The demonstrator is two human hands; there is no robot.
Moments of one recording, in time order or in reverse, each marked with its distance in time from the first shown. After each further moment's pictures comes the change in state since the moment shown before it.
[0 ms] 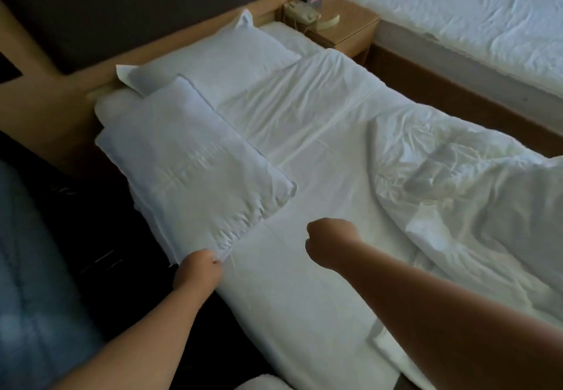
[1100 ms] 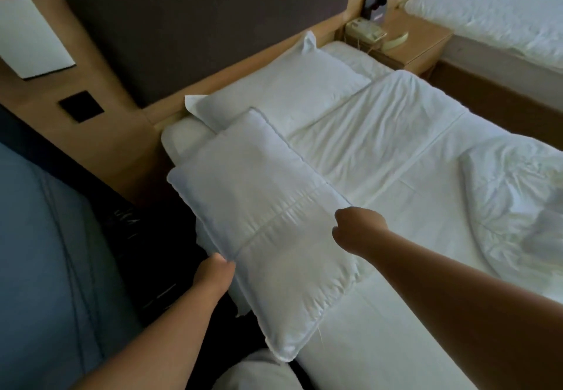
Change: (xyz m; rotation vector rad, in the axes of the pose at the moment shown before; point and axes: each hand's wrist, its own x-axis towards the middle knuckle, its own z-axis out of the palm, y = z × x) left_hand 0.195 -0.118 -0.118 -0.369 -0.083 -0.227; right_hand 0.206 -0.142 -0.083 0.045 0.051 0.054
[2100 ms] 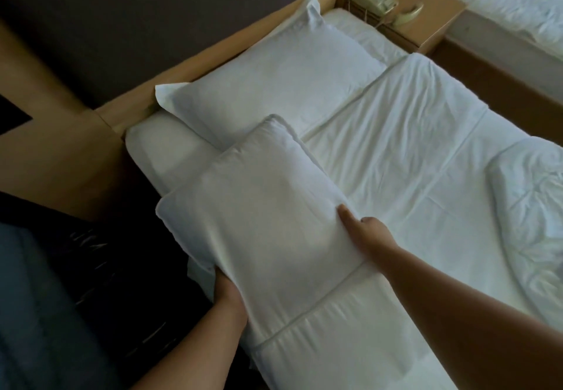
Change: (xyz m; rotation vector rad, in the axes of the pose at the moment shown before) left_hand 0.163 0.055 -0.013 -1.249 -0.253 -0.480; right_hand 0.169 -0.056 -0.001 0.766 -0.048 0.545
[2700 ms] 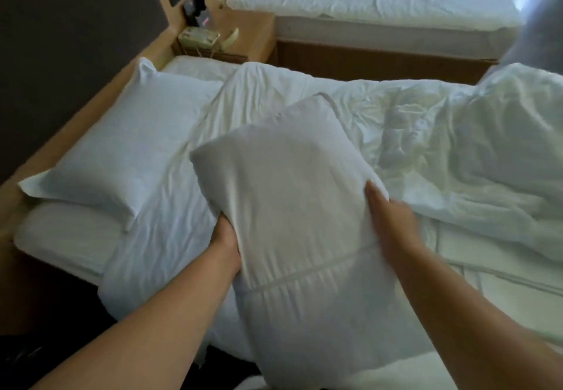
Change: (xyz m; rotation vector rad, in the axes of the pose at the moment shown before) left_hand -0.232 -0.183 0.177 0.620 -0.477 0.148; right_hand -0.187 0.333 -0.193 0.803 0.513 0.157
